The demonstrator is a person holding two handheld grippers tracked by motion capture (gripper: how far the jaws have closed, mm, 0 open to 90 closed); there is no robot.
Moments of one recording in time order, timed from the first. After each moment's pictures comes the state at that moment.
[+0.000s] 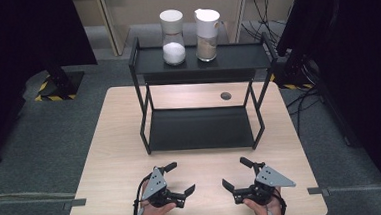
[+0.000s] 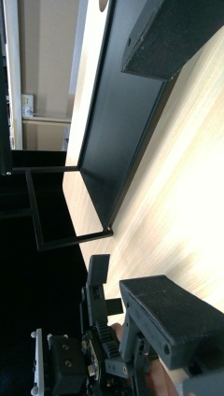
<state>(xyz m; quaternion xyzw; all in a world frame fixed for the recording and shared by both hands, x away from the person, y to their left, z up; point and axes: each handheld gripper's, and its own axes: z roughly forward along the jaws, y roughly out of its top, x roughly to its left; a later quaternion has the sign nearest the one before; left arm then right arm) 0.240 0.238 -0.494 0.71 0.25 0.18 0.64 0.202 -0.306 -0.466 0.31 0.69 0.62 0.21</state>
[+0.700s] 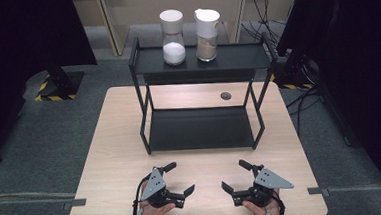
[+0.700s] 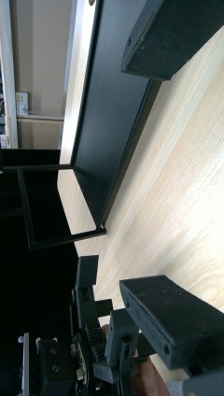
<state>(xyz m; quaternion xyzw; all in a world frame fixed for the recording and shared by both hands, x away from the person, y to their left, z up) 0.238 0.240 -0.494 0.71 0.25 0.18 0.64 0.202 -0.306 -0.475 0.31 0.69 0.62 0.20</state>
